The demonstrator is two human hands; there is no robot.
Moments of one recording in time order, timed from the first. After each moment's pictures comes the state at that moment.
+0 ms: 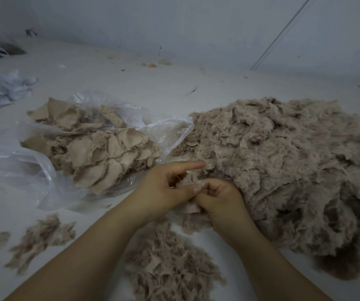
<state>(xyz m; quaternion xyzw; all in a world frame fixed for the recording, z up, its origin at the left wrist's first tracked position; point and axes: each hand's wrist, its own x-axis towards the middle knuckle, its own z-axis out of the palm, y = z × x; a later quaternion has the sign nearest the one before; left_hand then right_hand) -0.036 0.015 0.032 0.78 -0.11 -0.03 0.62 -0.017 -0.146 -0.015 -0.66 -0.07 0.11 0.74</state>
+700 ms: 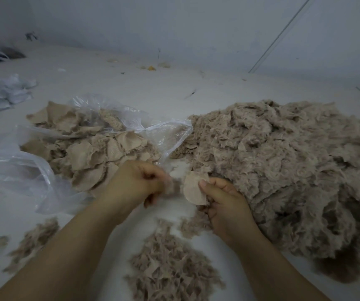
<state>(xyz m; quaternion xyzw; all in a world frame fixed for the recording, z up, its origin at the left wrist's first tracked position) -0.028 0.055 0.028 0.77 -0.02 -0.01 0.64 -0.013 -0.146 -0.015 -0.55 0.03 0.14 0.82</state>
